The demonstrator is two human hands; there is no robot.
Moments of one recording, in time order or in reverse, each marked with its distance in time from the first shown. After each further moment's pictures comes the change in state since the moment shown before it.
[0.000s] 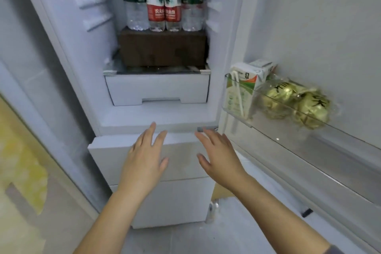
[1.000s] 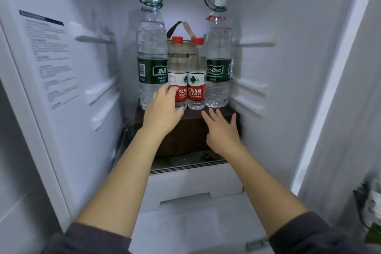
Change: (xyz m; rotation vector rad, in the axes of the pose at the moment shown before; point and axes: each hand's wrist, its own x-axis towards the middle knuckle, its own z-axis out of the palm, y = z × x) left_hand 0.404 -0.093 -0.122 -0.184 0.366 0.214; right_hand 0.384 -0.017 -0.071 -0.319 0.116 0.315
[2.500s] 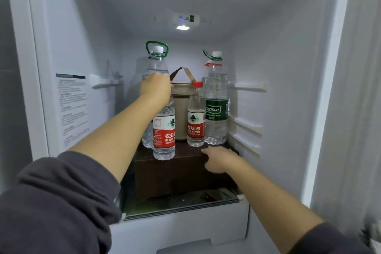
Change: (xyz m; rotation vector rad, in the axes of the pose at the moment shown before) left_hand 0.125 0.016 -0.089 0.394 0.152 -0.015; right_hand 0.028 -0.002 -0.054 0.062 -0.347 0.021
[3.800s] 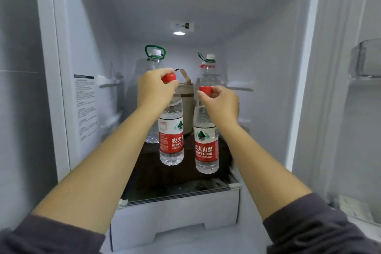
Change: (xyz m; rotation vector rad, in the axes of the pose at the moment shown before) left_hand -0.085 0.023 -0.070 -0.839 0.227 -0.150; right_hand -0.059 -0.026 -0.084 0.842 0.993 -0.121
